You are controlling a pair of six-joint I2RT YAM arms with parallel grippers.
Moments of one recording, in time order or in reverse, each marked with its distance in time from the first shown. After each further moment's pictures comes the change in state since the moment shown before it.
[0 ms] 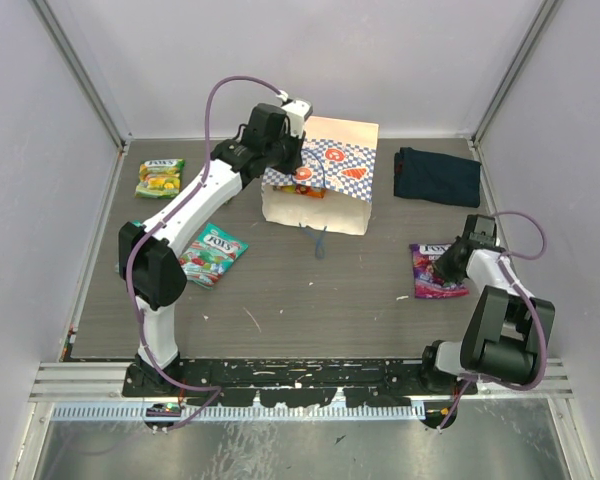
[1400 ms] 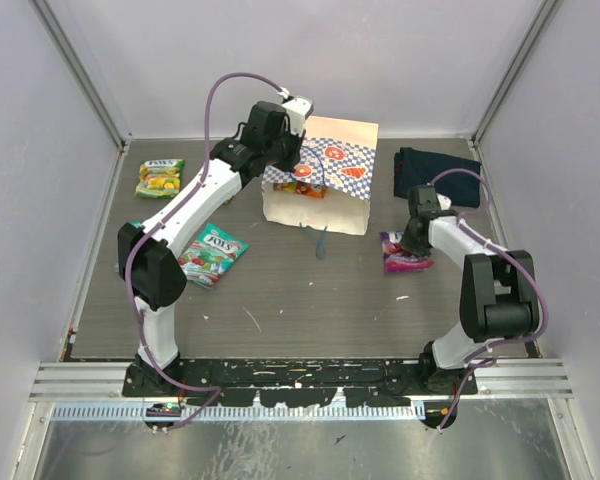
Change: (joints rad) left arm -0.005 -0.003 0.014 0.000 -0.035 0.056; right arm 0.396 0.276 0.266 0.005 0.251 -0.007
